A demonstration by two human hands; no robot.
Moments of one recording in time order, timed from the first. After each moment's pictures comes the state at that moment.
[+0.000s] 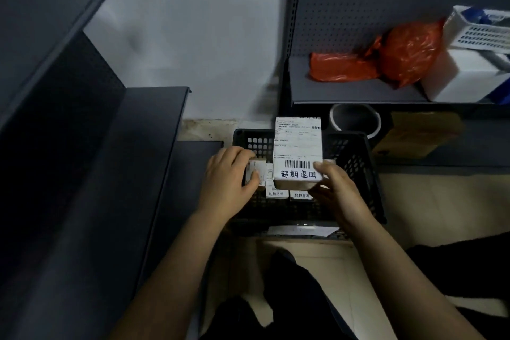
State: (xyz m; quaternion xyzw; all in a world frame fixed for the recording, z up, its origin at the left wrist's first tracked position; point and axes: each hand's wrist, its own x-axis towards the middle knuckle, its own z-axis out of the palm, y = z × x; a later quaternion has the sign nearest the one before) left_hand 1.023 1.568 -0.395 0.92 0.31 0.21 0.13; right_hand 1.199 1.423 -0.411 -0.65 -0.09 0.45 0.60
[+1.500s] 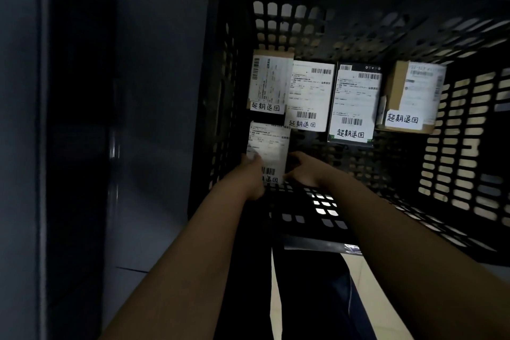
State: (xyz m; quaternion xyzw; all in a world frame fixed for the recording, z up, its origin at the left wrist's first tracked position) left_hand 1.088 1.630 -0.777 0.66 0.42 -0.45 0.43; right_hand 1.230 1.550 -0.820 -0.71 -0.20 0.68 0.03
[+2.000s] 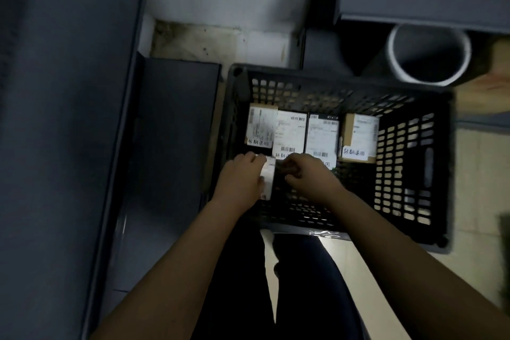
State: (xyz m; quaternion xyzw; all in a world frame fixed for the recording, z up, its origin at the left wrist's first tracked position) left_hand 1.094 1.634 -0.621 0.89 0.36 -0.11 0.25; right_hand 1.256 1.554 -0.638 -0.76 -0.46 0.45 0.09
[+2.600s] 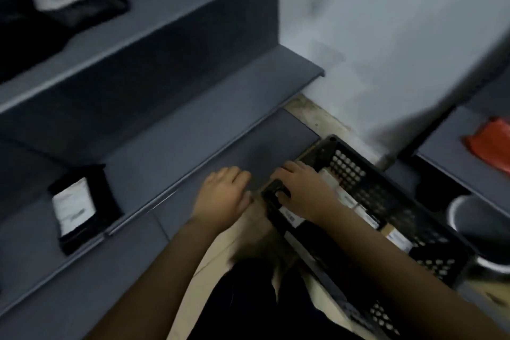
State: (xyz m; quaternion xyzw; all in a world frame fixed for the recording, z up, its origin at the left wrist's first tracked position) left_hand 0.984 1.481 -0.419 0.78 0.63 0.04 0.03; right_hand 1.183 1.539 -0.415 -0.42 -0.88 0.20 0.04
